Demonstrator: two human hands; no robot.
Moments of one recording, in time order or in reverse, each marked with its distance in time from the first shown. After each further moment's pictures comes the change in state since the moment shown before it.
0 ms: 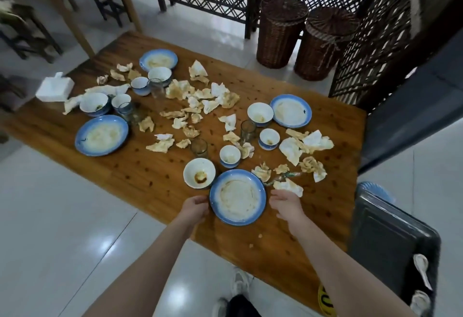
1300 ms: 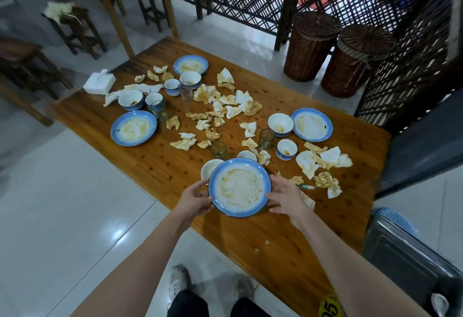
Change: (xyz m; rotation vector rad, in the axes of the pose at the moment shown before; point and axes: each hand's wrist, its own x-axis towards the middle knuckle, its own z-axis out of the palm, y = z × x) left_hand -0.038 0.009 -0.033 -0.231 -0.001 0.217; right_hand -0.017 -0.048 0.005 -0.044 -0.274 -0.210
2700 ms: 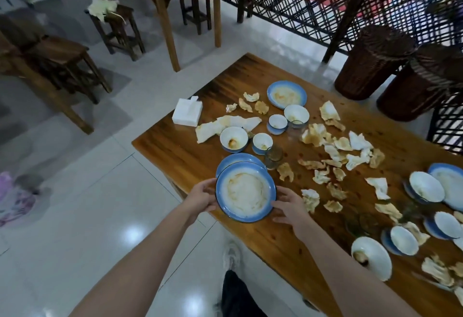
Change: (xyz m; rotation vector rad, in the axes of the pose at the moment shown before) left_hand 0.174 0.105 -0.386 0.087 -0.048 -0.039; right_hand 0.139 -0.153 0.379 0.031 0.034 0.109
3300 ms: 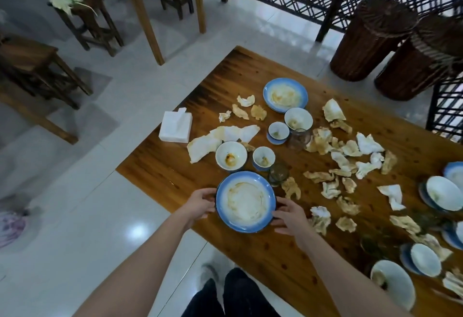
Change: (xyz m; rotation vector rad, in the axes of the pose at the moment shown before) left_hand 0.079 0.044 -0.024 0.277 -0.085 -0.175; right_hand 0.060 -0.021 0.019 -0.004 0.073 0.194
